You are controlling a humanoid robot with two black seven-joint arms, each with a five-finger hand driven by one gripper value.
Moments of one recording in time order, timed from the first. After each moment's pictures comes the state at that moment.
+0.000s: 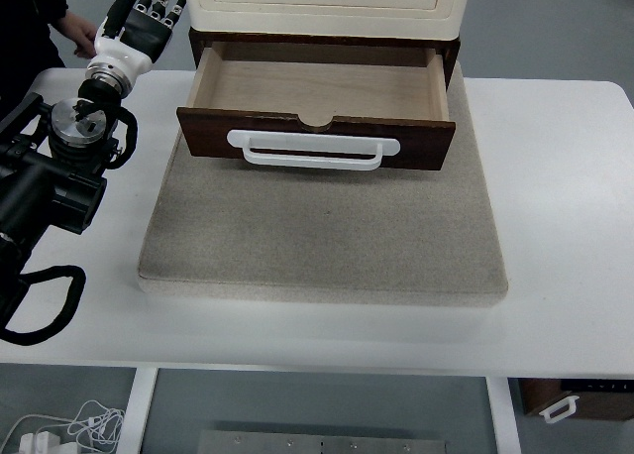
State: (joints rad) left arm -0.98 0.15 -1.16 -0.43 -0.21 -0.28 -0.05; right arm -0.02 0.00 -0.01 0.18 -0.10 -0.05 0.03
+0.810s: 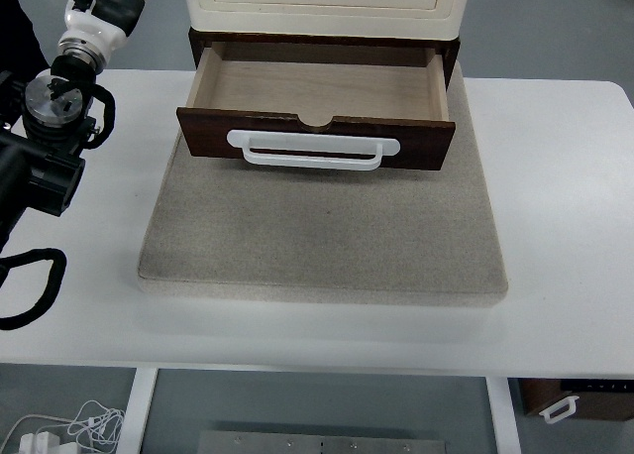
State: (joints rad) left arm -1.02 0.23 -1.16 -0.43 -0.21 -0.29 -0.07; right arm -0.02 0.00 -0.01 0.18 -0.10 -0.05 0.03
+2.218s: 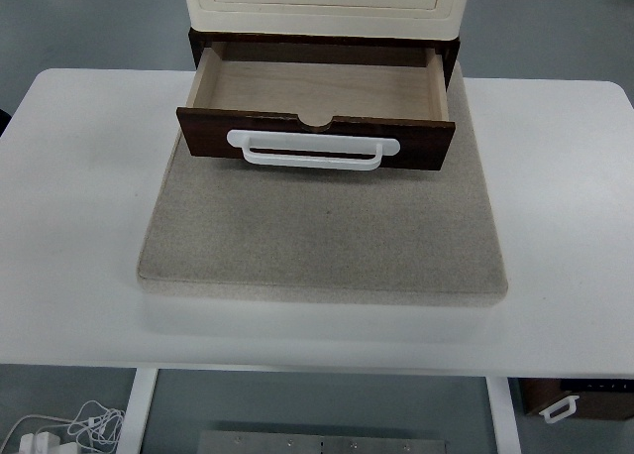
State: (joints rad) left arm -1.34 0.62 -0.89 -1.18 0.15 -0.27 -0.06; right arm -0.02 0.00 -0.01 0.18 -0.10 -0.05 0.03
